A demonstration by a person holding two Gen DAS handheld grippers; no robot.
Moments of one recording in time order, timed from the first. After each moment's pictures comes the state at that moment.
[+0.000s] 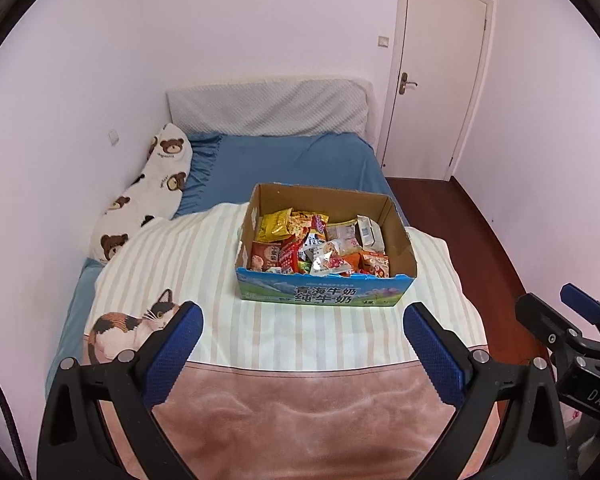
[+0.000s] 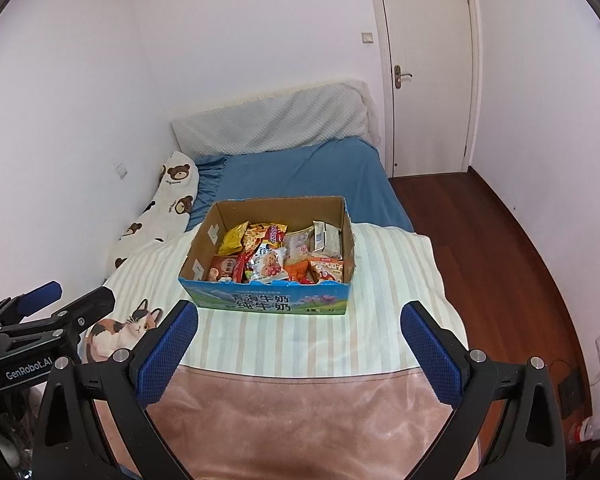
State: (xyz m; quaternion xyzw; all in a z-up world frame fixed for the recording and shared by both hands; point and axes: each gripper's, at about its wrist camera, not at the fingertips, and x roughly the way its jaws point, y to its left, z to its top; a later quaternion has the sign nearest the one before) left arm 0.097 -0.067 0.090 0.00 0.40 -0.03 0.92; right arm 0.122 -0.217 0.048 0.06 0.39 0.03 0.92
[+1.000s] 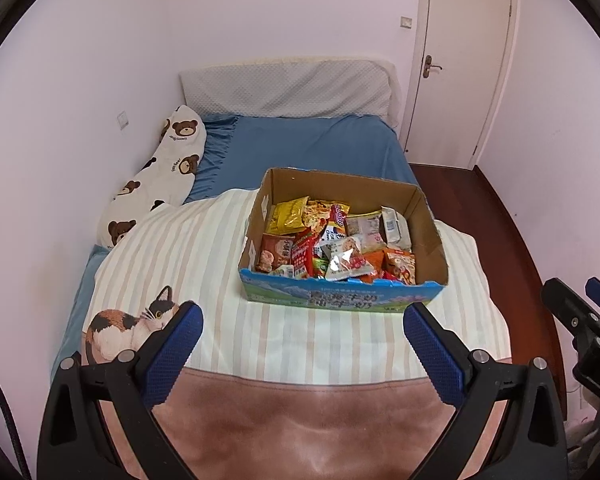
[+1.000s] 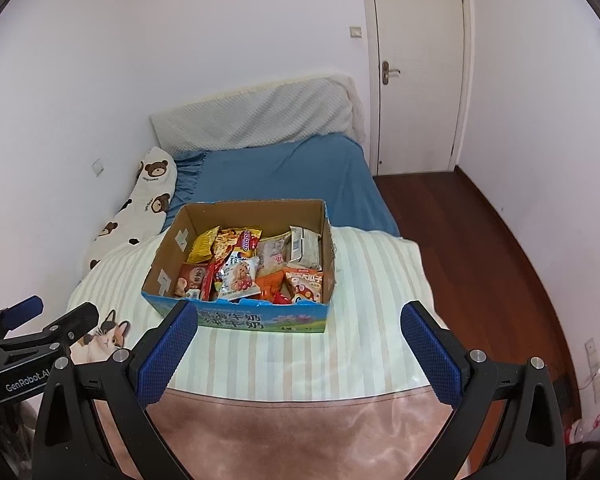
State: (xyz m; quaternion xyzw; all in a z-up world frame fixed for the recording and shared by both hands) left arm 0.164 -0.074 0.047 0.00 0.43 0.01 0.90; right arm 0.194 -0.230 0.016 0.05 0.40 0.00 0.91
